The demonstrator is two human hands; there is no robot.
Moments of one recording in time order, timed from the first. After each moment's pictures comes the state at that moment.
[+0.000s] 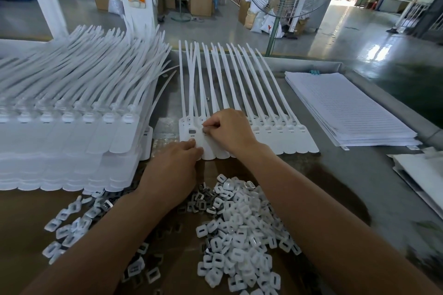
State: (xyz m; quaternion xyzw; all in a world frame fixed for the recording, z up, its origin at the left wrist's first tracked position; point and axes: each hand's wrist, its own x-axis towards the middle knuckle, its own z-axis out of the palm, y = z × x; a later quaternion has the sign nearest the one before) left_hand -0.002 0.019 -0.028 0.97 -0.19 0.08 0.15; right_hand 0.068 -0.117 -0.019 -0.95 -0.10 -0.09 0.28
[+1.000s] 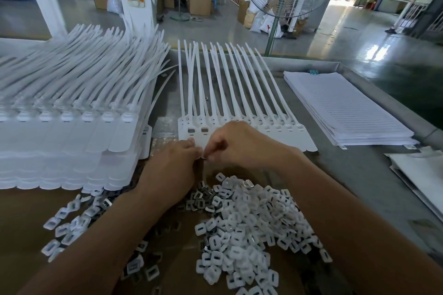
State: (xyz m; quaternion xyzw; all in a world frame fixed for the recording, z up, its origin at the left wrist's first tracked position) left_hand -0.003 0.021 -0.026 0.96 -0.20 0.07 0.19; right_hand 0.014 -0.131 0.023 -0.94 -0.22 0.10 0.24
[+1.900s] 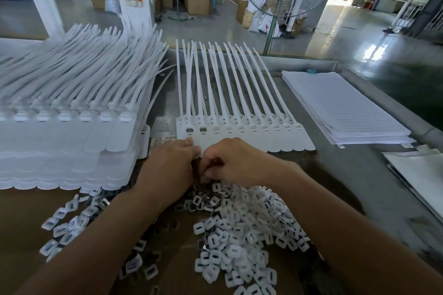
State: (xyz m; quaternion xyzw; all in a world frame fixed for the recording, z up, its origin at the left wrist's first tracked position) left_hand -0.002 0.020 -0.026 0.96 -0.20 0.06 0.19; right_hand -0.005 -0.128 0.011 -0.93 -0.24 0.14 0.26
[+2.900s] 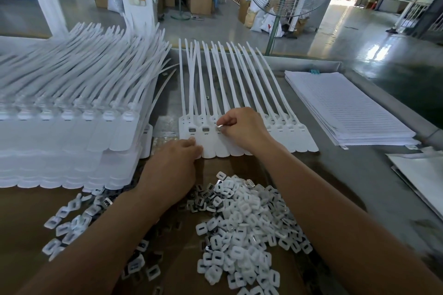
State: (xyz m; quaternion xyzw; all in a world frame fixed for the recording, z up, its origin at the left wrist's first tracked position) left_hand -0.001 0.018 -0.029 0.96 -0.18 0.08 0.19; right_hand 0.062 -0.141 -0.013 -0.94 -0.03 -0.05 0.33
